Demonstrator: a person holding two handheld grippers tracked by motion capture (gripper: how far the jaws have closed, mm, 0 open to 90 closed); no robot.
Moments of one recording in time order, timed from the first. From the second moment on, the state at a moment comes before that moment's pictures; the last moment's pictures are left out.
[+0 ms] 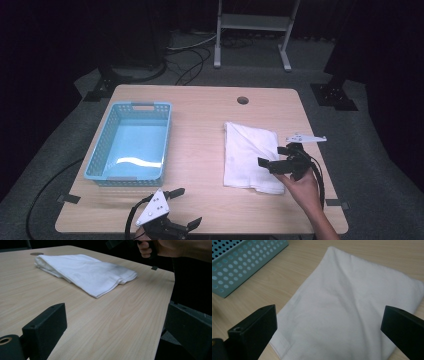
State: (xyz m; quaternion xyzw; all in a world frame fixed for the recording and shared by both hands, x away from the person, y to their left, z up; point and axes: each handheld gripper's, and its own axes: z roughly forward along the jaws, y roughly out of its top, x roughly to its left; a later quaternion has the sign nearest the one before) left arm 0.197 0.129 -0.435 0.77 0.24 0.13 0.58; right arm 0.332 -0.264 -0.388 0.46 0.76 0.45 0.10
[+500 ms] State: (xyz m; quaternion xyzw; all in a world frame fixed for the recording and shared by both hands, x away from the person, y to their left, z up) left arm 0.197 0.129 -0.435 0.77 0.25 0.13 0.58; right arm 0.350 -0.252 -0.368 0.44 0.78 0.43 0.12
